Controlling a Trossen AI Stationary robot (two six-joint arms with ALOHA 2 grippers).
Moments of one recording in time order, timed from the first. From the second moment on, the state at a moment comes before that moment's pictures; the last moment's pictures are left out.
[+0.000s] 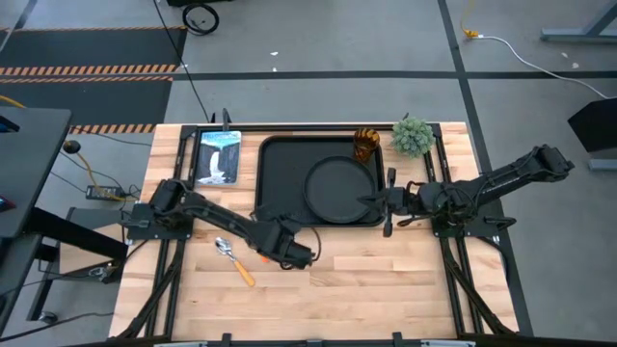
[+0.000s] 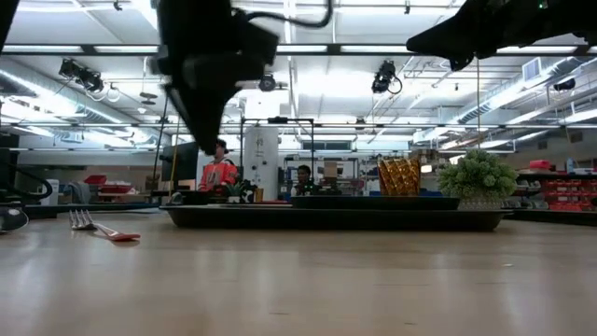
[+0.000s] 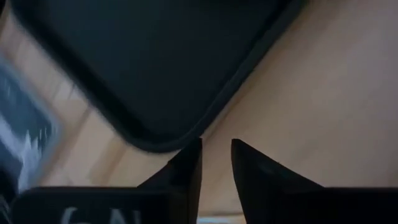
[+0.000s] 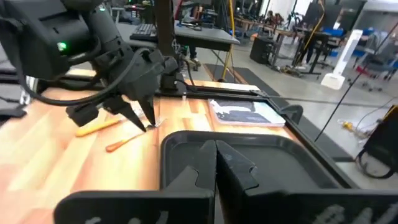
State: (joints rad) left arm -0.35 1.97 1.55 -1.24 -0.48 -1.00; right arm 0.25 0.86 0.39 0.34 0.43 -0.11
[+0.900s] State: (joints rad) left arm -0.41 1.82 1.39 -1.28 -0.51 -1.63; right arm 0.25 0.86 0.39 0.29 0.31 -0.17
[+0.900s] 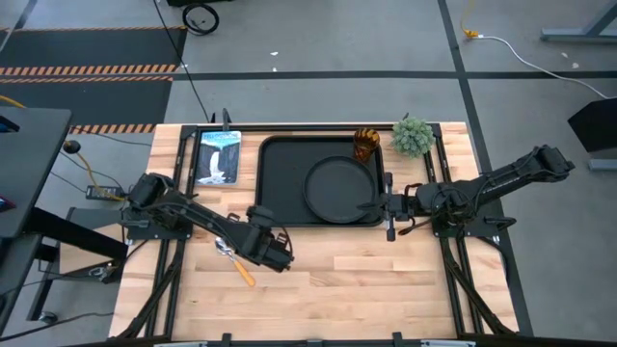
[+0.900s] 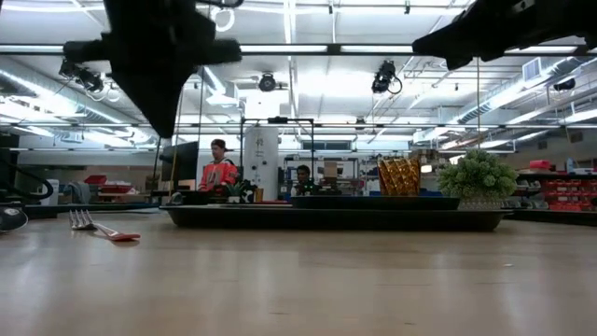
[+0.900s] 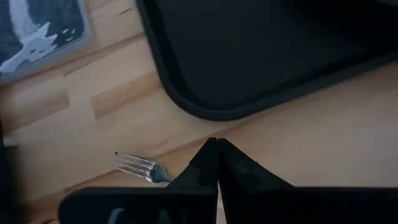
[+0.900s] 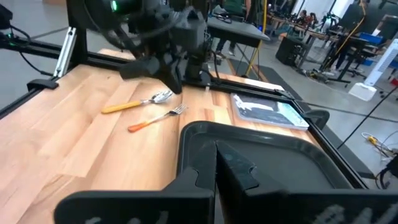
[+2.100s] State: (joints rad) left arm -0.48 1.65 1.02 -0.89 -0.27 -2.11; right arm 0.25 0.86 0.39 0.30 0.23 -0.18
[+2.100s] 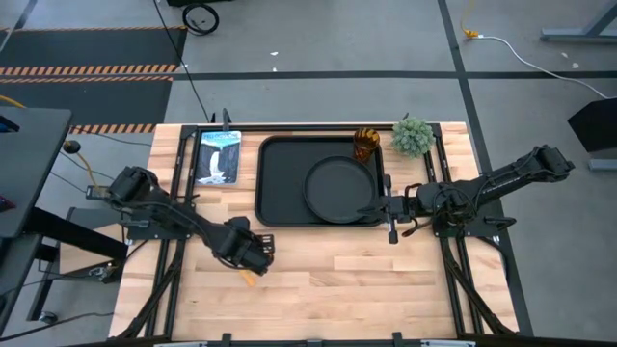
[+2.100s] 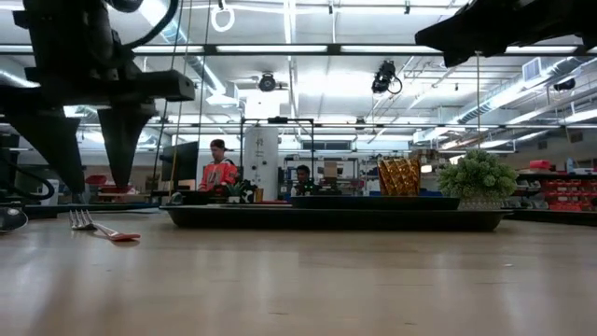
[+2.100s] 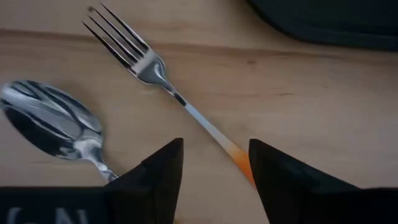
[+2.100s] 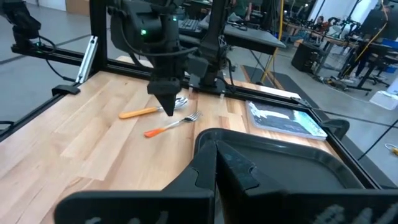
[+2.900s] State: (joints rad) left arm -0.43 1.71 0.93 -0.74 -0.18 -2.02; right arm 0.25 0.87 0.39 0.32 0.21 -0.18
